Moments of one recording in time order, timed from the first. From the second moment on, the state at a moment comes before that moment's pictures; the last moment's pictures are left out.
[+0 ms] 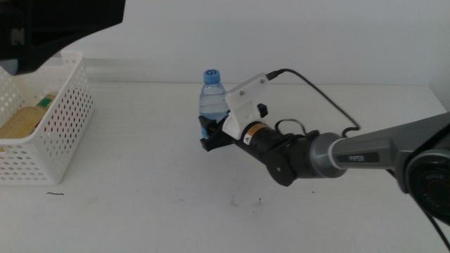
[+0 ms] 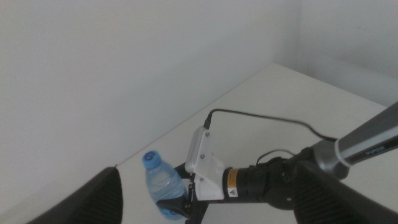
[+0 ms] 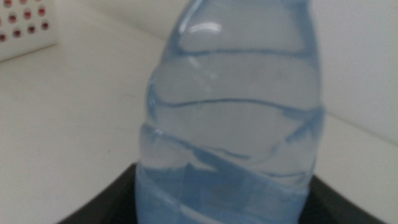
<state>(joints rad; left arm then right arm) -0.63 0.87 -1.31 -0.06 0.85 0.19 0.62 2.25 -1.34 0.03 -0.55 -0.12</state>
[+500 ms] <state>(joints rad) -0.63 0.87 -1.31 -0.06 0.85 0.19 0.67 2.11 -1.25 0.13 -0.33 -0.12</state>
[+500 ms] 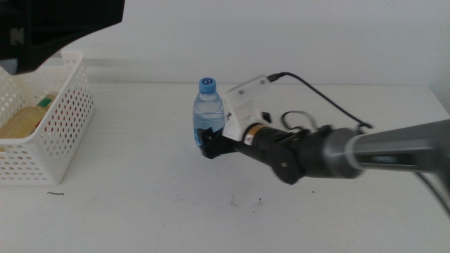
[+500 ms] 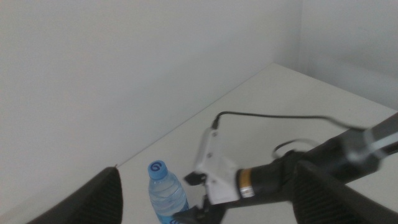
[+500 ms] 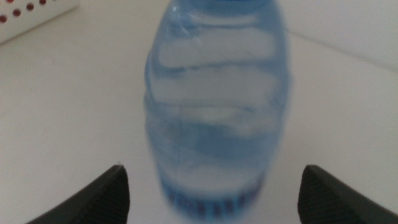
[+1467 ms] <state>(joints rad) -0.63 0.87 -1.31 -0.06 0.85 0.19 0.67 1.01 -1.19 -0.01 0.64 0.07</state>
